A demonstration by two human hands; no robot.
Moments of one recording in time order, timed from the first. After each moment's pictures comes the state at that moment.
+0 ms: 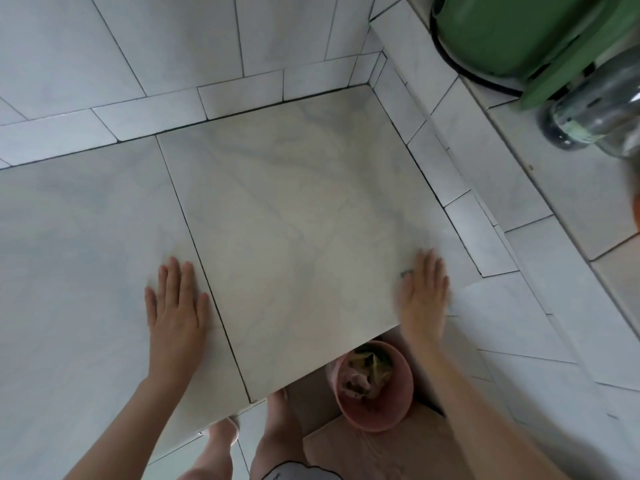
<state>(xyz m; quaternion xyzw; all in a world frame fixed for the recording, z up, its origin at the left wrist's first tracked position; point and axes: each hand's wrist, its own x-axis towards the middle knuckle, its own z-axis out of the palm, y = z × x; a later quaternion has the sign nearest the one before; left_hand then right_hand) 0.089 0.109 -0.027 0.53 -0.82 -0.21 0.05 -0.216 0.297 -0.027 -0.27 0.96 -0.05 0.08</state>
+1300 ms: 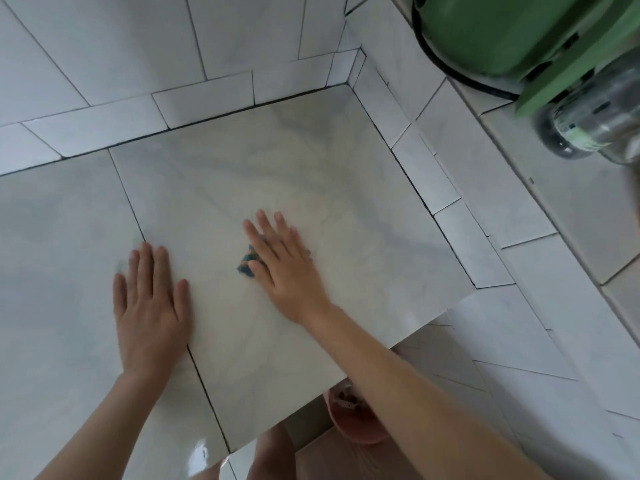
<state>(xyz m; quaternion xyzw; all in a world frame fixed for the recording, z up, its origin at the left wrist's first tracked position) 0.044 0.063 -0.034 0.54 -0.83 -0.13 0.05 -0.147 0.142 -0.020 -0.60 0.78 -0.15 0.11</state>
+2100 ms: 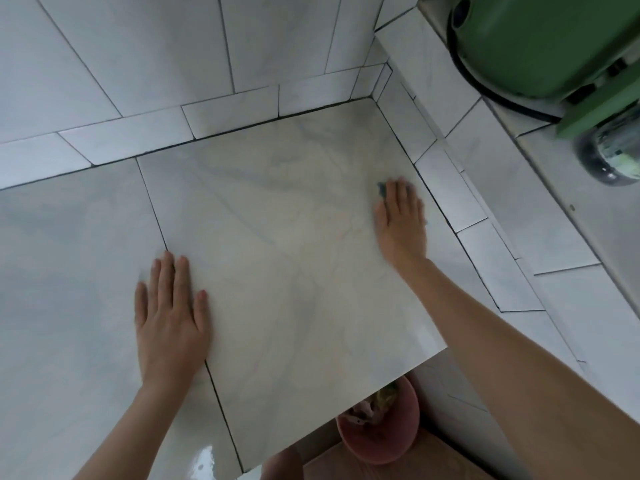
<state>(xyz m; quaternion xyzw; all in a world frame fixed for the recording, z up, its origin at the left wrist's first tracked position) 0.042 0.064 -0.033 0.54 -0.83 -0.12 0.06 -0.308 0.139 -0.032 -0.40 0.92 -0.06 0.06</state>
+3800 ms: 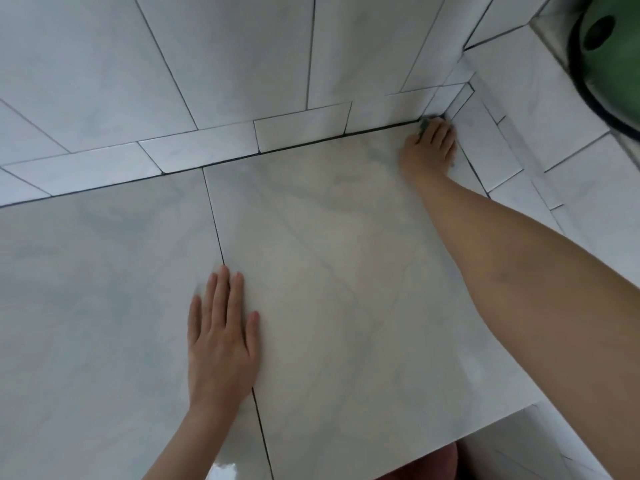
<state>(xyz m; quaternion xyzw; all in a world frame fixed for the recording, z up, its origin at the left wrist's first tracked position) 0.042 0.061 -0.036 0.54 -0.83 -0.10 0.08 -0.355 -0.048 -0.028 -0.29 0.94 -0.13 0.10</state>
